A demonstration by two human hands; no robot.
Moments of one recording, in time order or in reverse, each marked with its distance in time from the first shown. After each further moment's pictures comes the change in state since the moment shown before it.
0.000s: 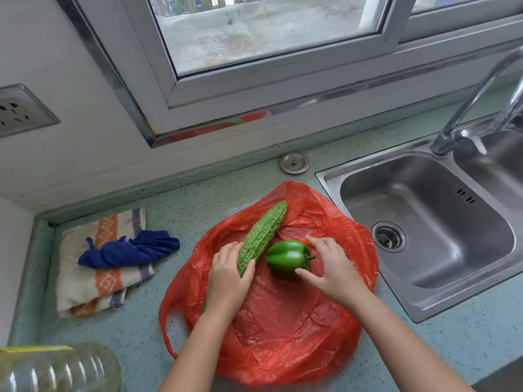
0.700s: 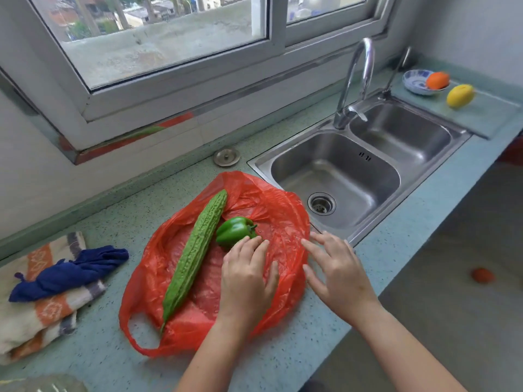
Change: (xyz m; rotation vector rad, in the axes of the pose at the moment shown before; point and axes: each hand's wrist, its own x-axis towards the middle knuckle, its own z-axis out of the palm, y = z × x) left_hand -0.090 0.097 0.003 0.044 -0.017 0.557; right_hand -0.153 -0.016 -0.031 -0.313 0.448 0.064
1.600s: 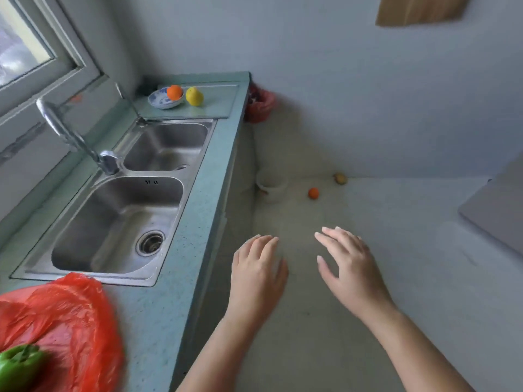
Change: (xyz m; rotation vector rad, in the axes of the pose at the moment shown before) left_hand -0.060 0.317 0.115 -0.263 -0.371 0.717; right_hand -0.270 0.165 -0.171 -0.197 0.478 0.744
